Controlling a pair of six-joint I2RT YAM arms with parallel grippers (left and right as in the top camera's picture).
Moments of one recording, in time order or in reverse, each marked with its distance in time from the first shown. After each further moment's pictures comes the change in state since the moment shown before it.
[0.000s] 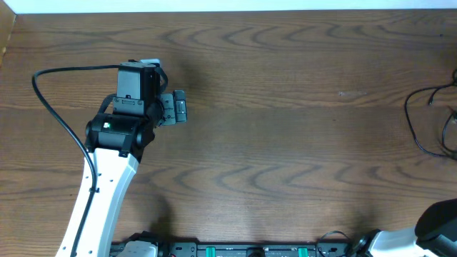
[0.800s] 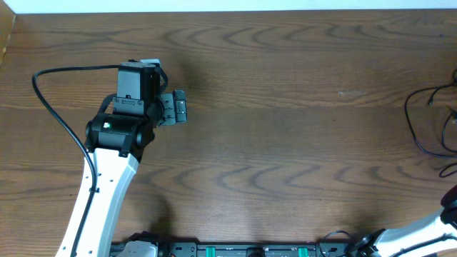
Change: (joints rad) left arm 0.000 0.000 0.000 0.000 0.000 0.000; right arm -0.187 0.244 -0.086 -0.055 -0.178 -0.002
